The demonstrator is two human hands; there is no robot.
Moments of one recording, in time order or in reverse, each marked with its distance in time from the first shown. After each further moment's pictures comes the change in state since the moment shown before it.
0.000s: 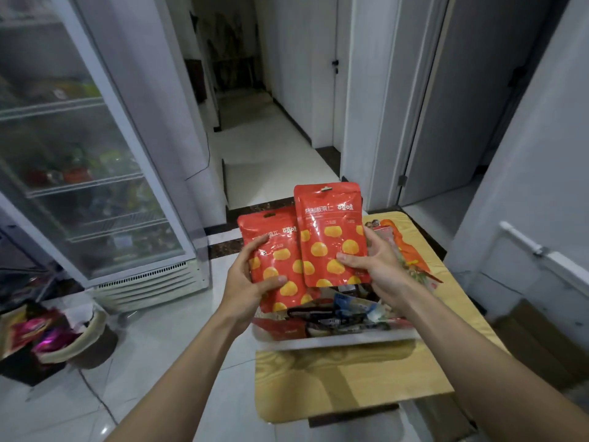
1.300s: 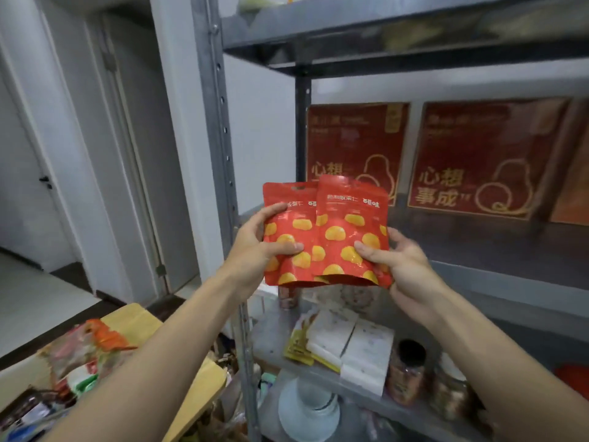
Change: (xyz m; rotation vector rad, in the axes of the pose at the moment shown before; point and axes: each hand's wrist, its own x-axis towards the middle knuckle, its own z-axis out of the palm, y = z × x) left_hand -0.277 0.155 0.475 -0.099 -0.977 0.125; right_hand -0.530 -0.188 -0.238 0.040 0.930 -0.451
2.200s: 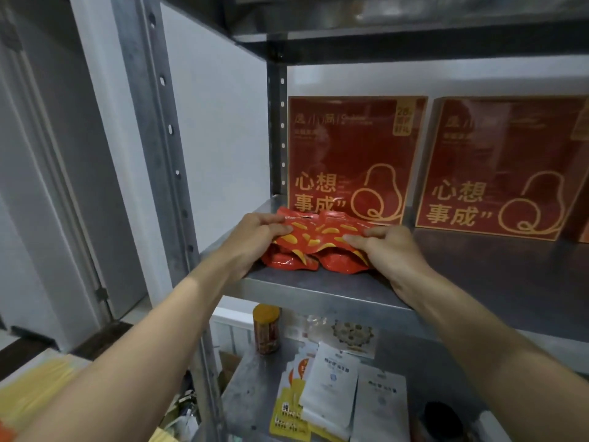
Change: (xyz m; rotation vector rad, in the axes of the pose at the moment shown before) left_hand 0.200 -0.033 -0.014 0.209 -0.142 -0.147; right_hand 0.153 0.003 0.018 -0.659 0.425 0.011
